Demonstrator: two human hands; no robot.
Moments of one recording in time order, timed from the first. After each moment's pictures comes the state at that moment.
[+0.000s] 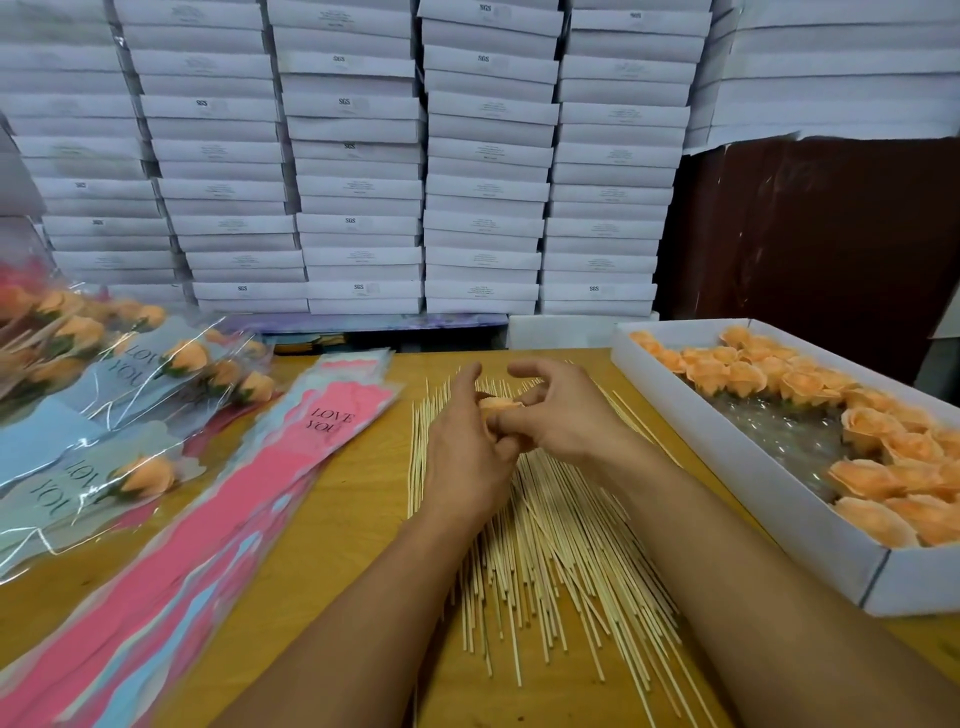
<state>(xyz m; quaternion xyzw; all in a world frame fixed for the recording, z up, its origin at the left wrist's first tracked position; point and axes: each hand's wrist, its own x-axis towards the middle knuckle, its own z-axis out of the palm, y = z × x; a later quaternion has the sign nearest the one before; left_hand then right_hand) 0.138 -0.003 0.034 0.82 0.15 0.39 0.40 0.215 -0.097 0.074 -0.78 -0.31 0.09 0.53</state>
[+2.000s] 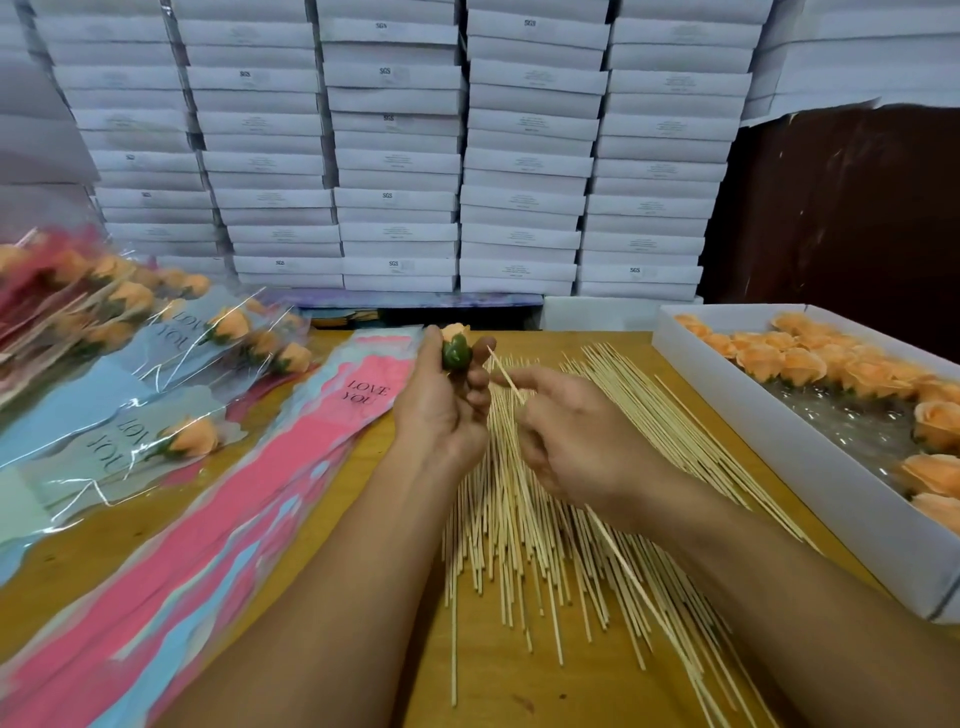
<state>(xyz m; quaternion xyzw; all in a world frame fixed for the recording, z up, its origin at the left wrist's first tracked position) 0.127 0.031 0.068 0.28 0.15 0.29 0.90 0.148 -0.107 0.073 -0.67 -0.41 0.21 0.58</state>
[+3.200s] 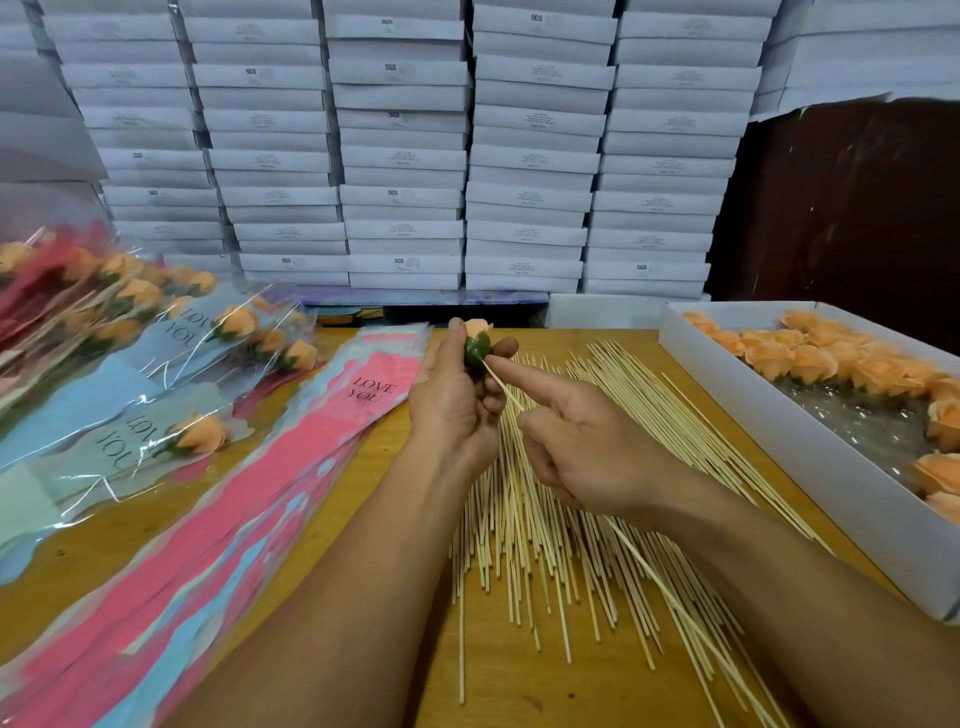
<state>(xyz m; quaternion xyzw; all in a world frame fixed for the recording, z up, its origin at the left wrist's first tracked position) 0.130 0.026 0.063 0.35 0.16 0.32 0.86 0.151 -0.109 0.072 -0.69 -0.48 0.17 0.51</state>
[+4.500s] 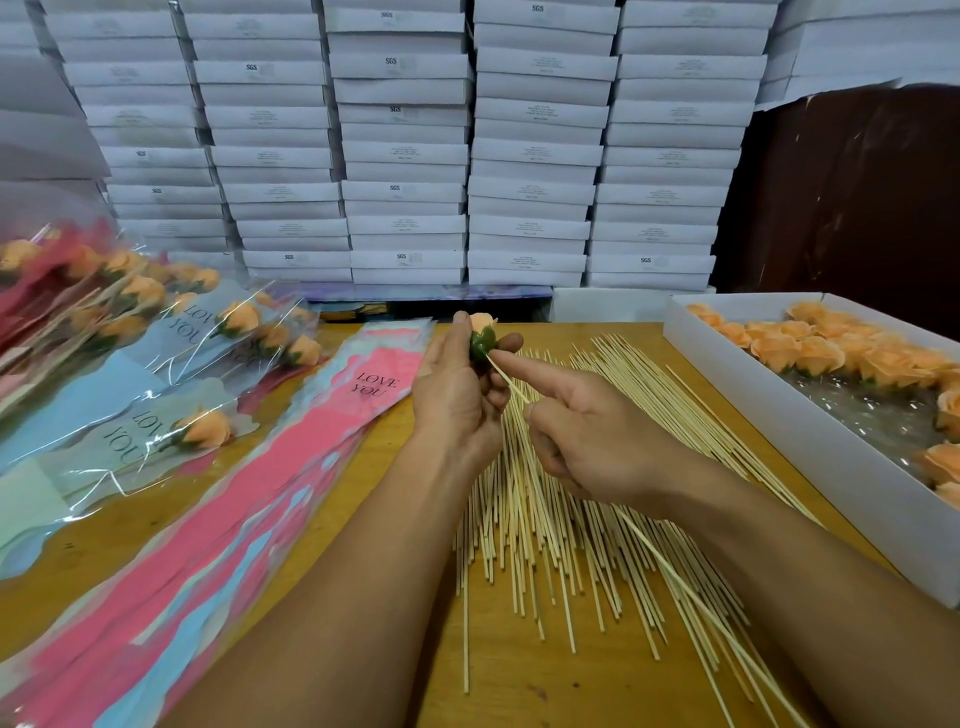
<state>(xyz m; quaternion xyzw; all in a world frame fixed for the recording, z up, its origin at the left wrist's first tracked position) 0.129 0.024 0.062 0.36 0.16 0.34 0.85 0.152 -0.111 0.076 -0.70 -0.47 0.18 0.50</state>
